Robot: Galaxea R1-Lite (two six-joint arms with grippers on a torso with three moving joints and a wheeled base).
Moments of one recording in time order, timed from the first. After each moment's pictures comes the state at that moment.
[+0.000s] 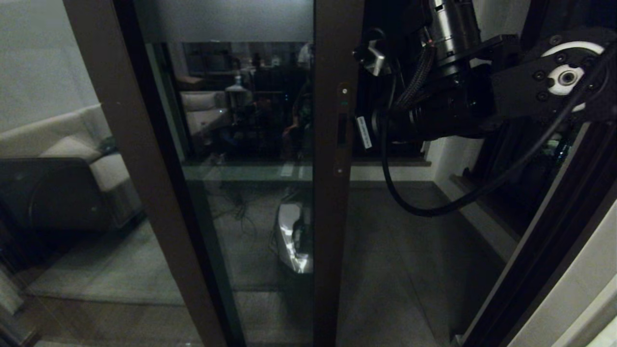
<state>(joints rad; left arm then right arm) 0.00 0.00 0.00 0.01 -0.01 0.03 0.64 1.93 -1.94 0.43 -0.21 -0.02</state>
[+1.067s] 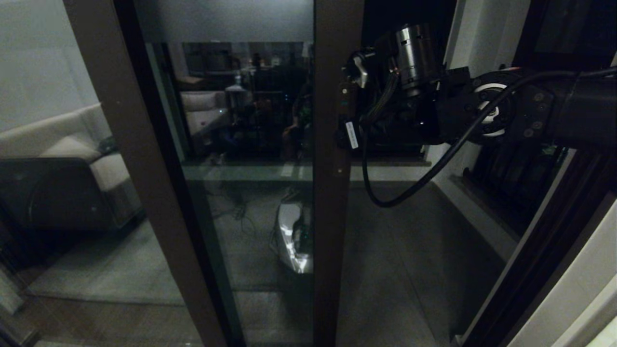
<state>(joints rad) 0.00 0.00 0.00 0.01 -0.01 0.03 0.60 2.04 -1.97 0.27 -0.32 -0.06</state>
